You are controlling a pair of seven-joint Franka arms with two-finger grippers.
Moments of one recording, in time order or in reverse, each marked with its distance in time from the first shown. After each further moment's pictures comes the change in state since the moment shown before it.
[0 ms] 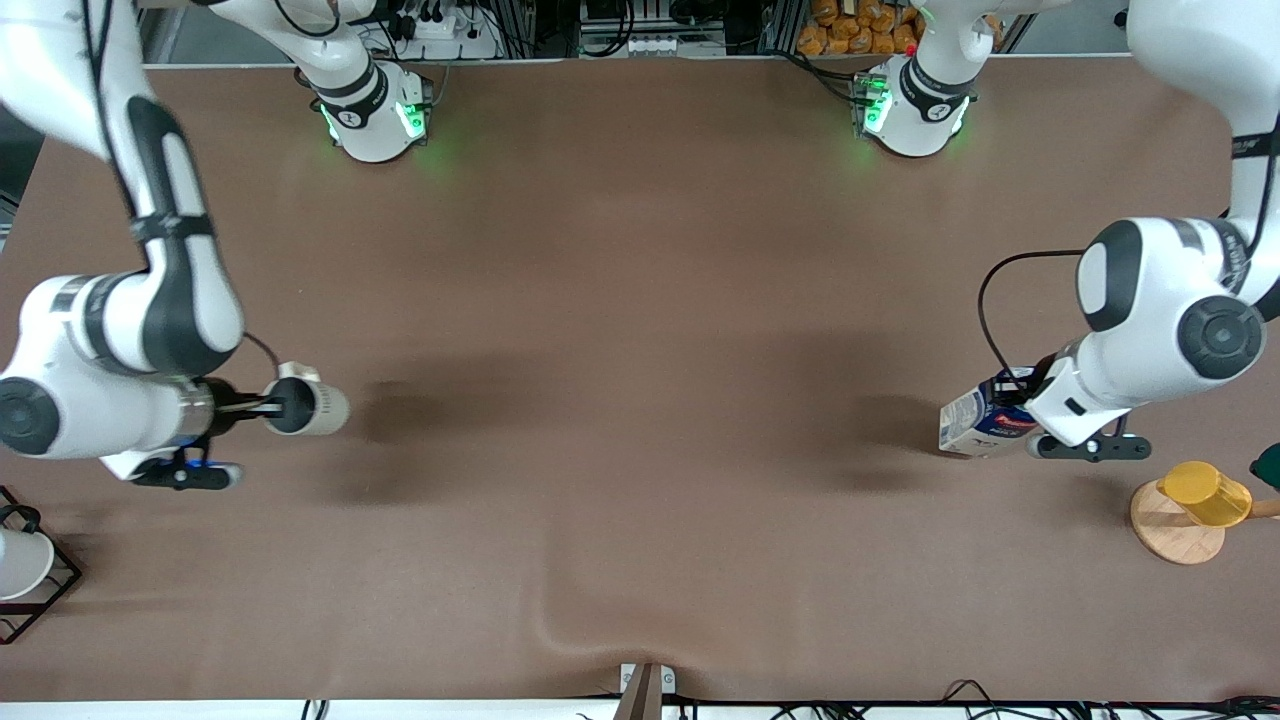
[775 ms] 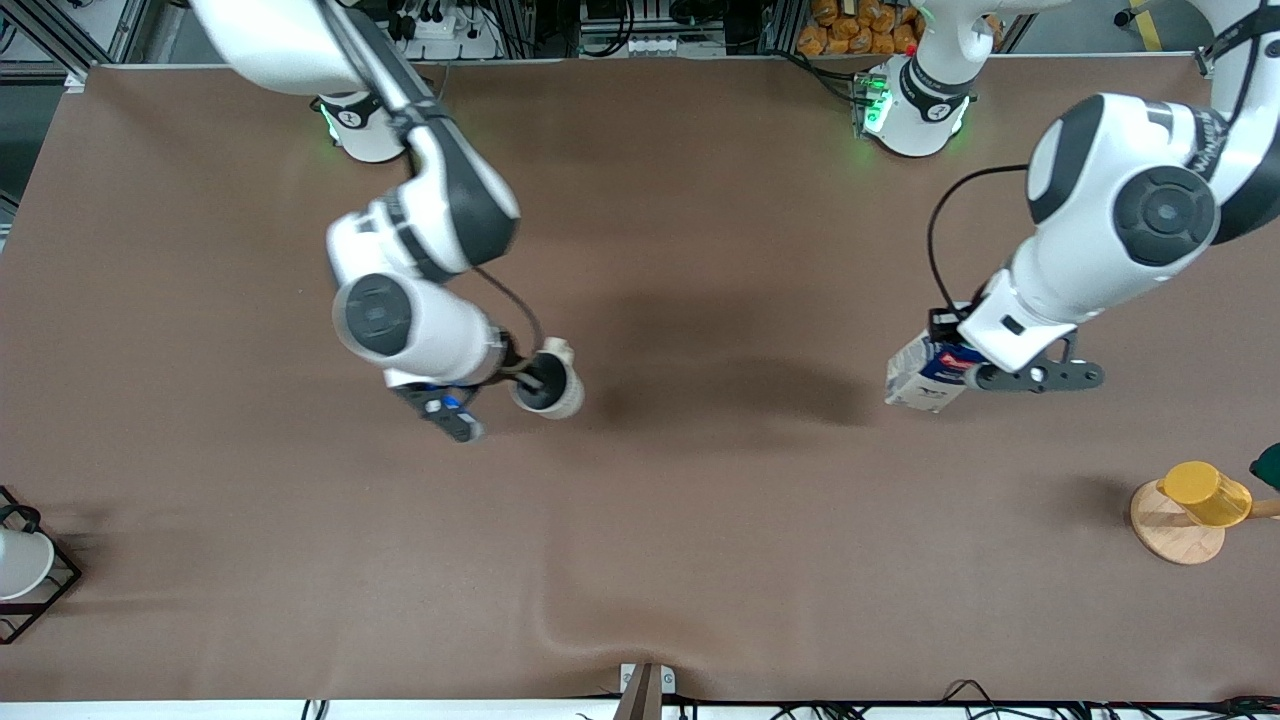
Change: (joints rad) left arm -0.007 -0.154 -0.229 0.032 0.000 -0.212 -0.256; right arm 0.470 0.059 0.009 0.042 0.214 0.279 0.961
